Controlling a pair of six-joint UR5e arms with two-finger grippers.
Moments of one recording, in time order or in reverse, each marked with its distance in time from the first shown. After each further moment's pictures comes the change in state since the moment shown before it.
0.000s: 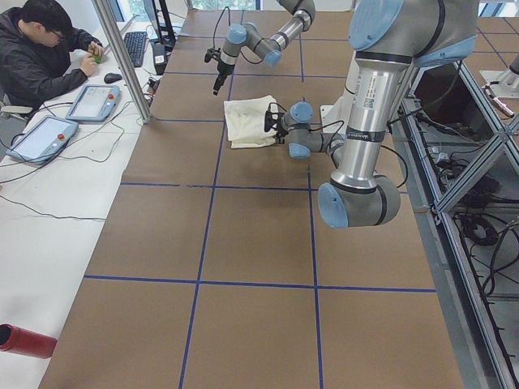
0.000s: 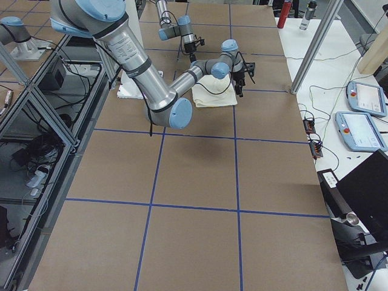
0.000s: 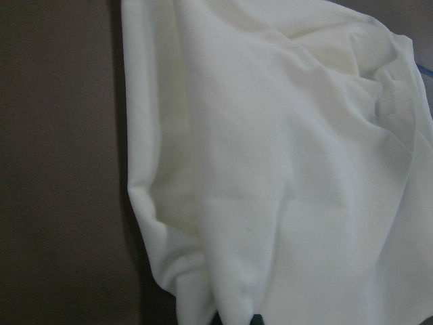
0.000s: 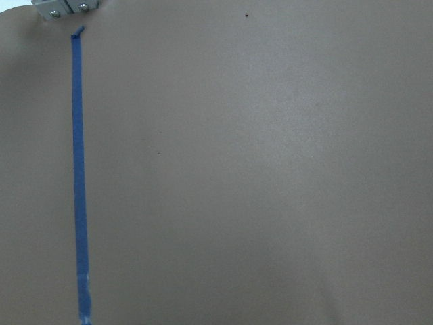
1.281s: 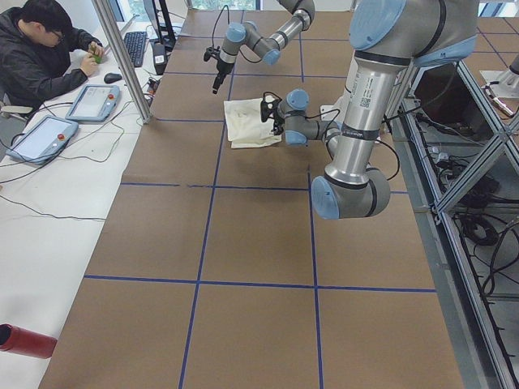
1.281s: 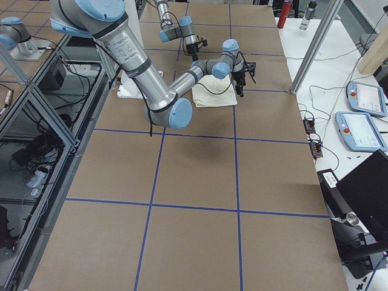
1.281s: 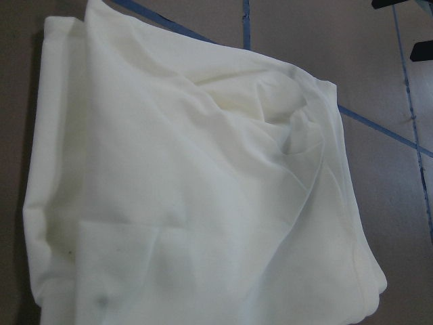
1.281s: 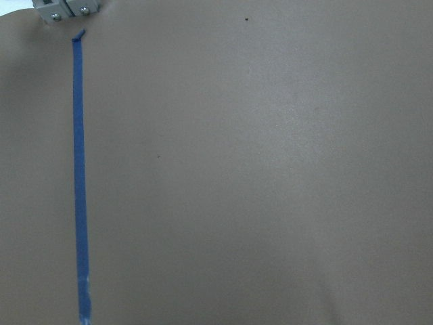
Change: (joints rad) left arm -0.015 -0.103 0.029 0.073 0.009 -0.142; right arm 0.007 -0.005 0.006 0.001 0.010 -0.010
